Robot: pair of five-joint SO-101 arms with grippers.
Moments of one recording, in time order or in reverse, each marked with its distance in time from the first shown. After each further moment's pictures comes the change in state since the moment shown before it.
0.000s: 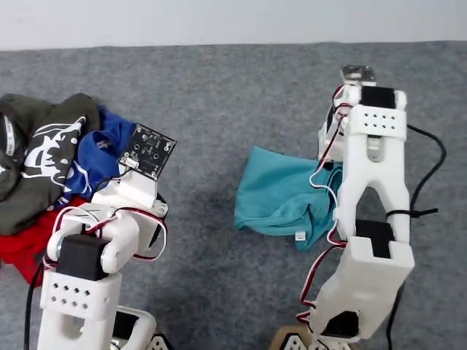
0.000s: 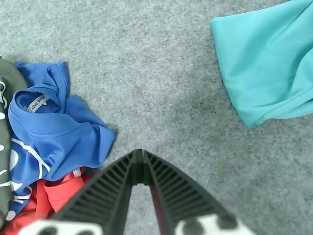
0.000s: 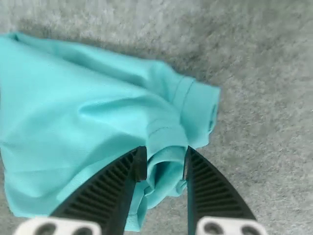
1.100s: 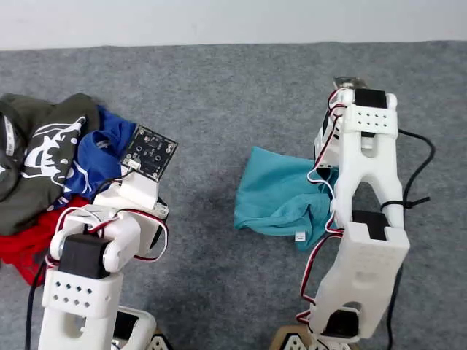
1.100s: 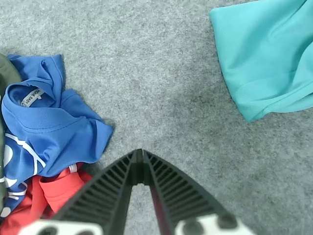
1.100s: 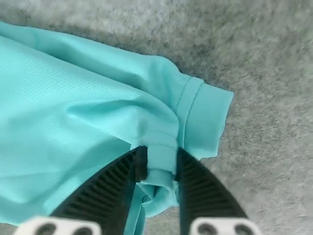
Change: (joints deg) left arm 0.0 0.0 1.6 0.0 0.0; right arm -0.9 8.1 -1.7 0.8 2.2
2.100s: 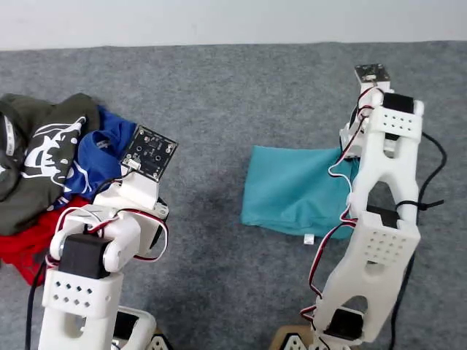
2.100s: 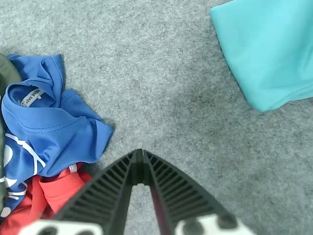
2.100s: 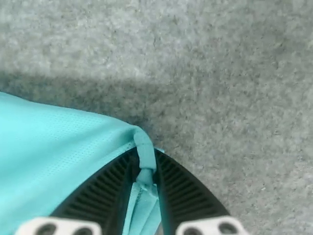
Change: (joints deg) left arm 0.0 0.0 0.0 0.0 0.0; right arm 7.8 8.3 -7.1 -13.4 13.0
